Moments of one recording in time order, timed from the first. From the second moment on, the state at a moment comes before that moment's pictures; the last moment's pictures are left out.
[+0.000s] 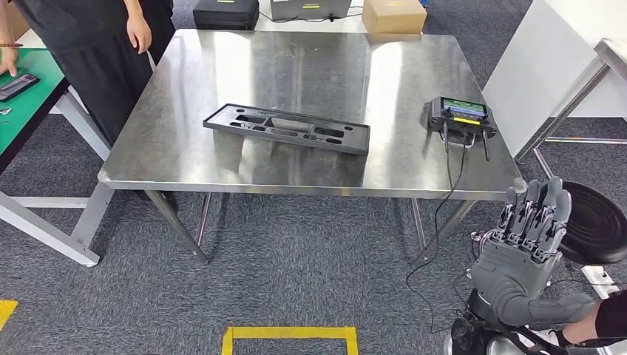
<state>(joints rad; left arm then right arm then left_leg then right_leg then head) -0.07 -0.09 0.85 -0.21 -0.78 0.22 -0.60 0.15 0.22 -0.04 -1.89 -0.13 0.23 -0.70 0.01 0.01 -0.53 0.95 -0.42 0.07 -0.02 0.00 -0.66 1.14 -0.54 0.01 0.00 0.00</state>
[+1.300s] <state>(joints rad) -0.08 -0.10 0.87 -0.21 -0.80 0.22 -0.61 0.14 0.18 -0.02 -1.73 -0.01 -0.04 -0.69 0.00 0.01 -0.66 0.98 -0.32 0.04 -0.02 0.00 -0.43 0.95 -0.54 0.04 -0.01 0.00</state>
